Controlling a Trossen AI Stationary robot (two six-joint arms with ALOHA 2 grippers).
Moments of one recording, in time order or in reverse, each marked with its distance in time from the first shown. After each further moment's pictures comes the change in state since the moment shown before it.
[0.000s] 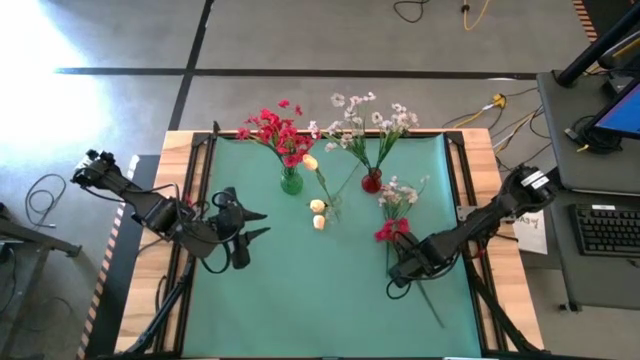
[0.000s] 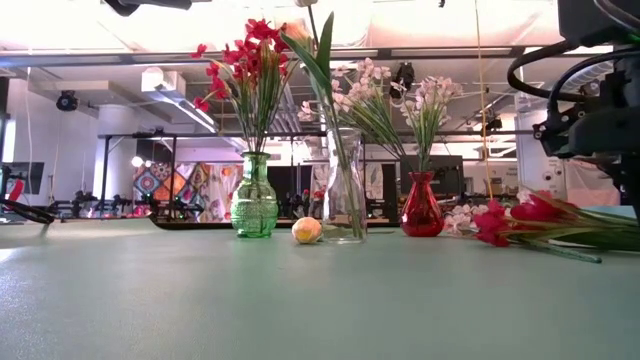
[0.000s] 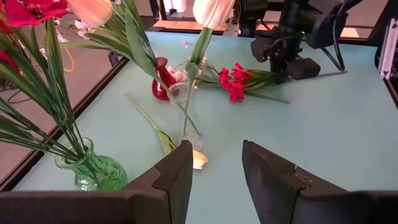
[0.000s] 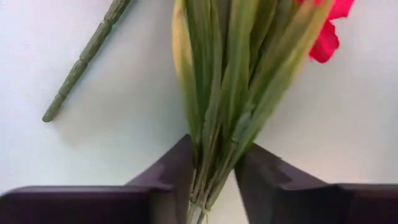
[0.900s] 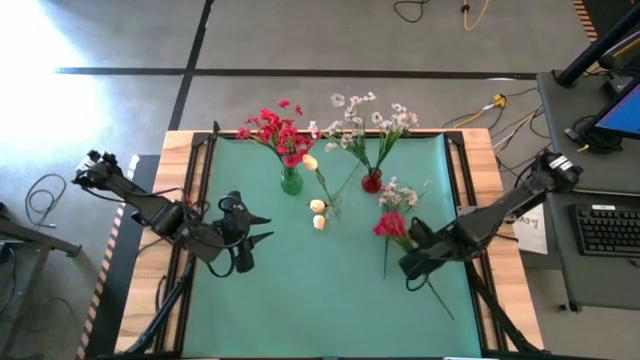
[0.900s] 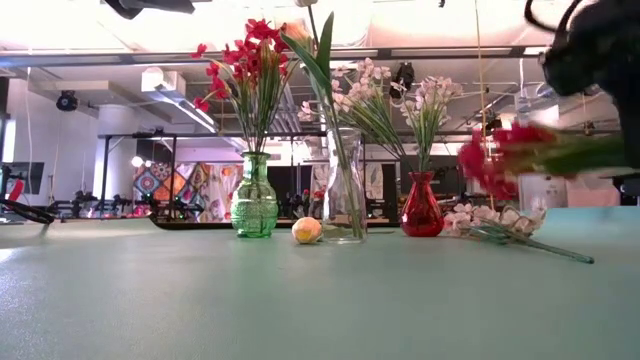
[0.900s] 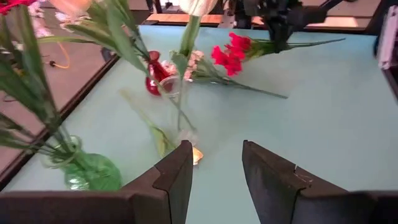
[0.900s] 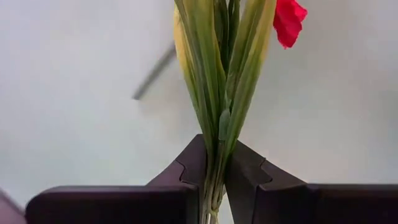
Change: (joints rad) left arm 0.000 0.043 0.000 0.018 0.021 0.000; right arm 0.018 -0.348 -0.004 -0.067 0.065 -0.015
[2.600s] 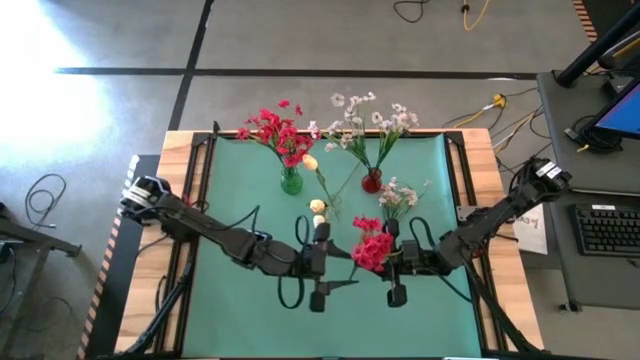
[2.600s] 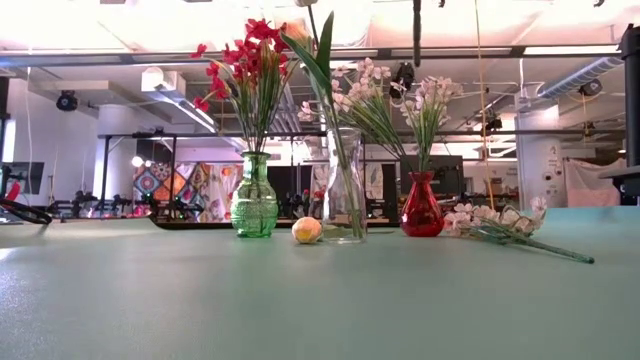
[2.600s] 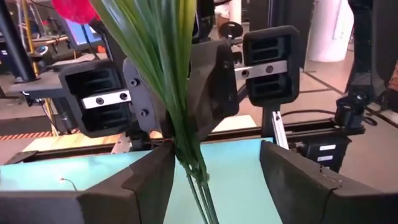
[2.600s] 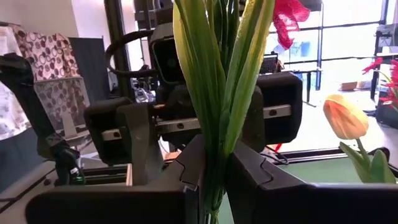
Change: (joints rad) left arm 0.139 0.658 0.337 0.881 0.389 0.446; right arm 0.062 0.166 0.002 1.630 0.499 -1.506
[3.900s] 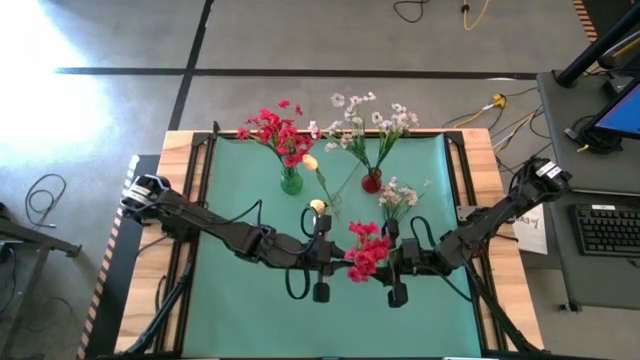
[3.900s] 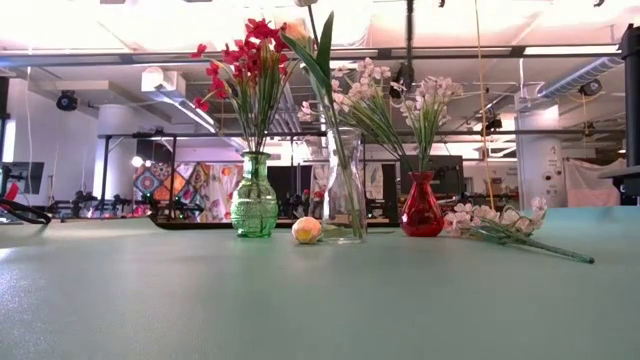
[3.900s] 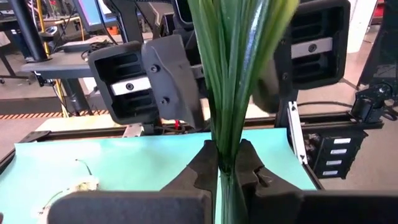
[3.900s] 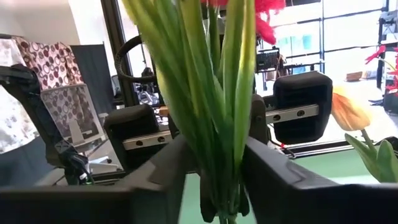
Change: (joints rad) left arm 0.040 -0.004 0.021 -0.085 0.004 -0.044; right arm 0.005 -0.003 0.000 -0.002 0.002 0.063
